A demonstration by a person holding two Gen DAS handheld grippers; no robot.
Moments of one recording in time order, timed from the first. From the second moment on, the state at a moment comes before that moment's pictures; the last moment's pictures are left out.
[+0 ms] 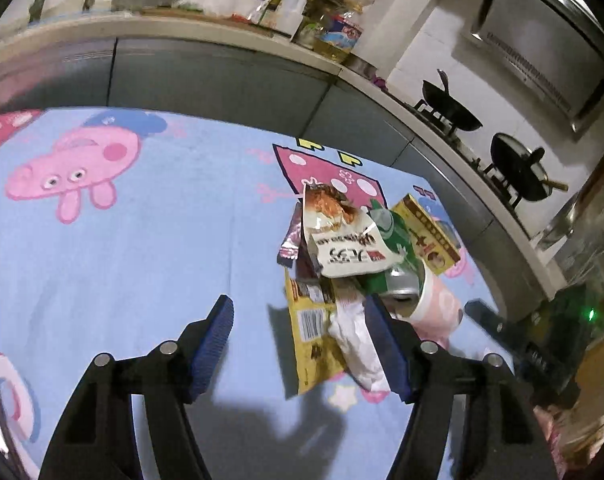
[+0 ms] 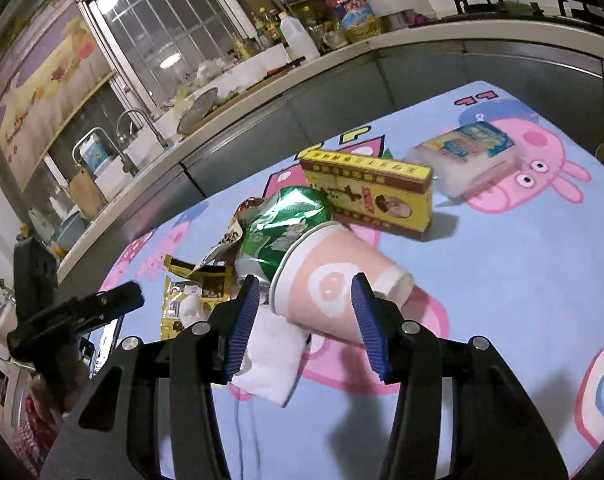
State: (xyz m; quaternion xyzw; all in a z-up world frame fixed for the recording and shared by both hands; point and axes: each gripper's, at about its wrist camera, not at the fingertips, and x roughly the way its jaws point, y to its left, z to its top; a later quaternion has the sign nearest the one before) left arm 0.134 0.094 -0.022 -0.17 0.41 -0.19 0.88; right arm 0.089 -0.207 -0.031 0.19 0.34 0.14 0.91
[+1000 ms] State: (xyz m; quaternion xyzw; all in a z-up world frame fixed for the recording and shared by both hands) left arm 0.072 0.100 -0.039 -0.22 0.44 -0.31 0.81; right arm 0.015 -0.132 -0.041 0.02 0.35 0.28 0.89
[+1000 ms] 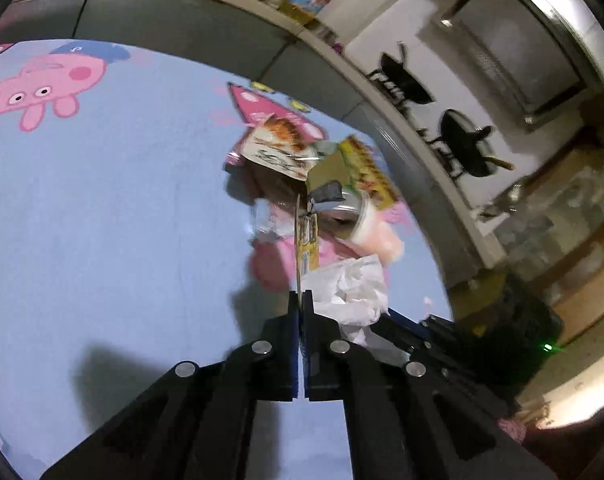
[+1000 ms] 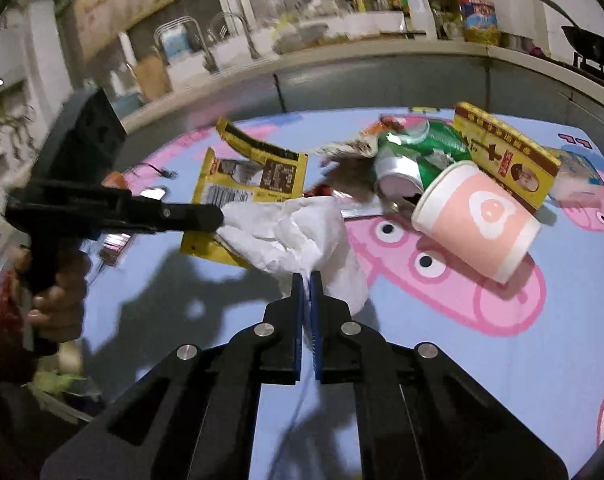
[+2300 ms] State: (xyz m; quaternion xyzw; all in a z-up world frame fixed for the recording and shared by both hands) left arm 0.201 -0.429 -0.041 0.09 0.49 -0.43 0.75; right arm 0.052 -0.584 -0.089 0.38 0.30 -0.15 0.86
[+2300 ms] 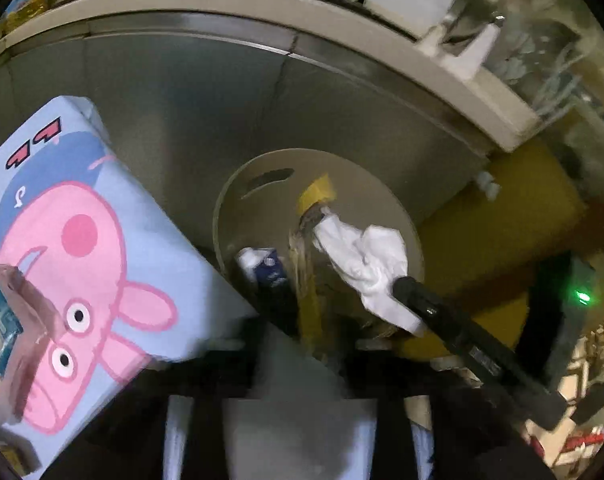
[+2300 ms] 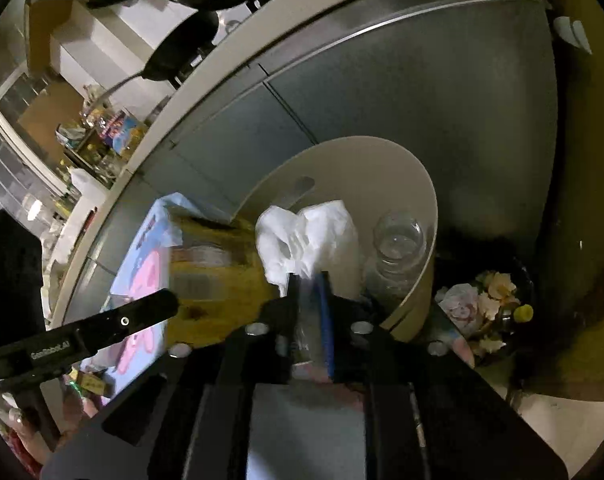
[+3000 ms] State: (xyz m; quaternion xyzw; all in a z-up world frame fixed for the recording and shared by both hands) left arm 0.101 -0.219 -0.036 0.06 0.42 -0.42 0.80; right arm 0.077 -0.465 -0.036 0.32 0.26 -0.03 0.91
